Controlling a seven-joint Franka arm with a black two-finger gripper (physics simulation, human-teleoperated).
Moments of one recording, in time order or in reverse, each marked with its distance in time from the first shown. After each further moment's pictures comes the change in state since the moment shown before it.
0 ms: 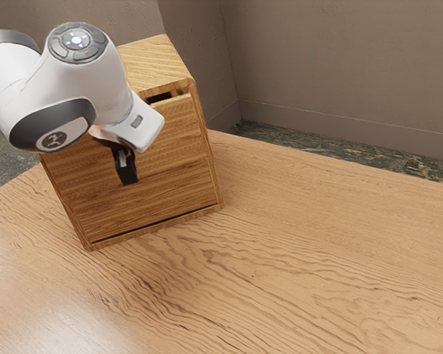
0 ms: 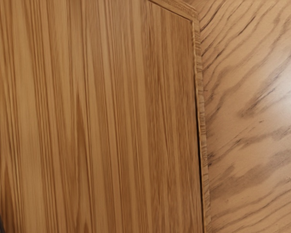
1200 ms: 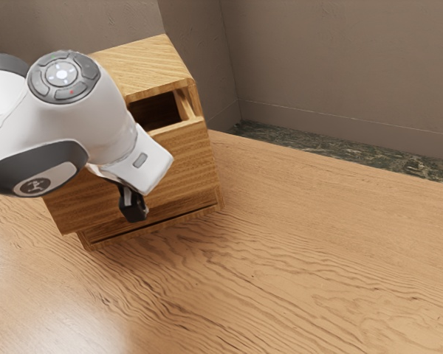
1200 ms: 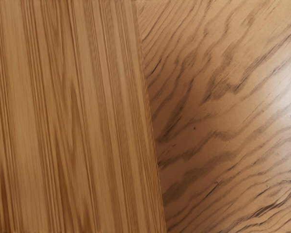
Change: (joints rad) arm 0.394 -0.044 -0.483 -0.227 -0.119 0.046 -0.036
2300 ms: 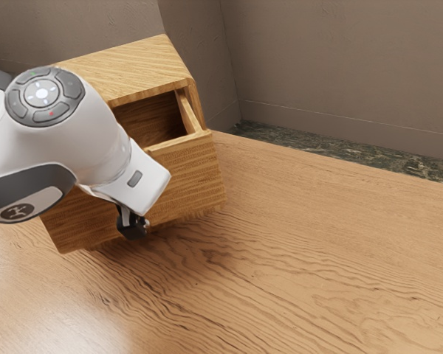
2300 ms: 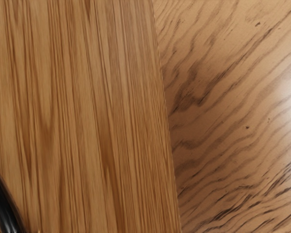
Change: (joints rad) arm 0.146 -0.043 -0.176 -0.079 -0.059 0.023 -0.039
